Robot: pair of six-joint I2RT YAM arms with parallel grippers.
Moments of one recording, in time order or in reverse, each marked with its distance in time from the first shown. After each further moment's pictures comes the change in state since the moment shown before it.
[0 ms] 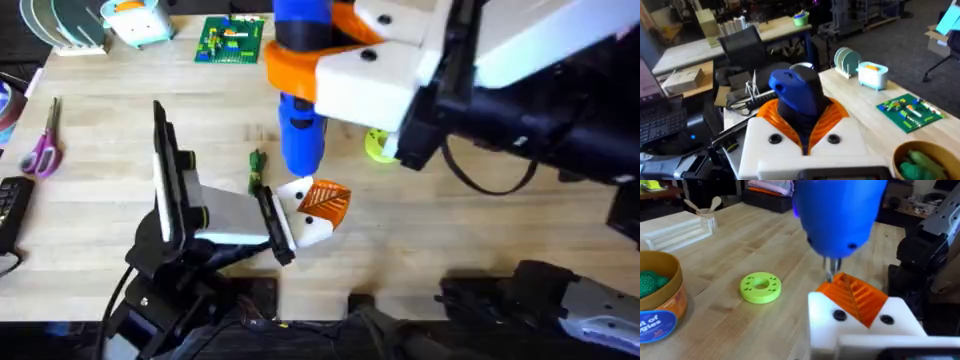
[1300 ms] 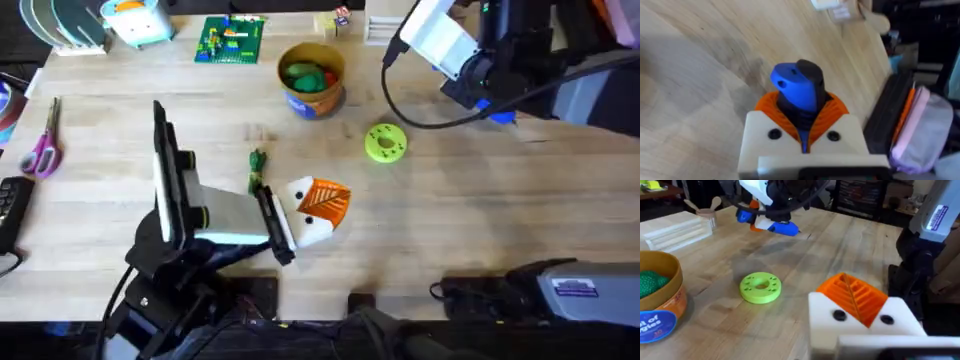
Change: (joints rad) left arm 0.000 0.000 0.000 0.000 0.000 0.000; right arm -0.695 0.577 0.000 -0.243 0.590 -0.969
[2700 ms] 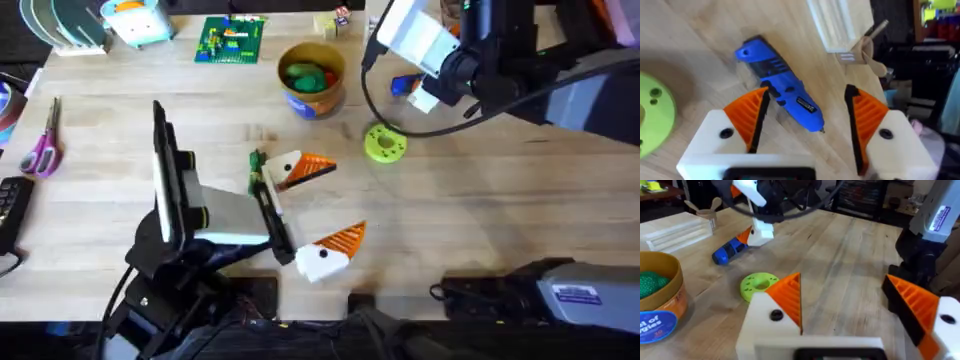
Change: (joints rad) left arm 0.000 0.000 0.000 0.000 -0.001 0.007; right arm 0.102 -0.023 0.018 0.009 -0.045 0.029
